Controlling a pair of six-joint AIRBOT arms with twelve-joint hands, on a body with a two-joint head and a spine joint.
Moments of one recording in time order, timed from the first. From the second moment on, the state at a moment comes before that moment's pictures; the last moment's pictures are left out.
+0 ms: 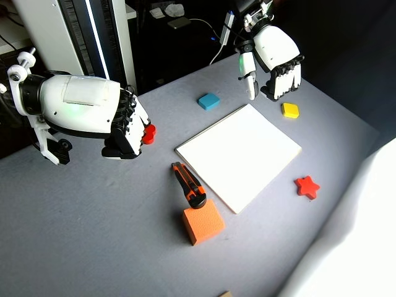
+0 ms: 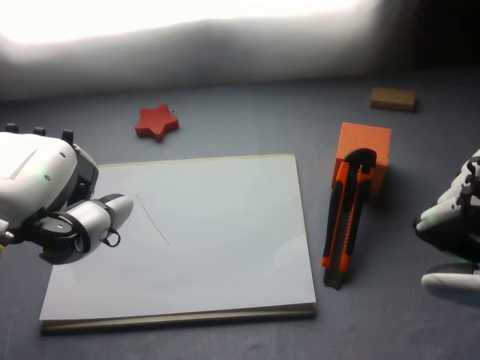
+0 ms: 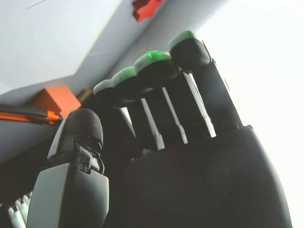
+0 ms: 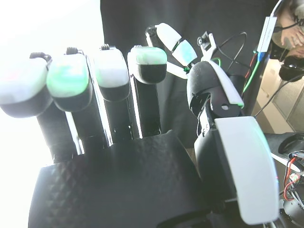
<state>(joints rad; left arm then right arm) 0.59 -0.74 0.55 -1.12 -0.98 1.96 -0.80 -0.64 0.75 -0.29 0.85 -0.88</state>
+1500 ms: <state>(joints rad) 0.60 -0.76 0.54 -1.10 -0.96 1.92 -0.60 -0.89 1.03 -0.68 0.65 -0.95</state>
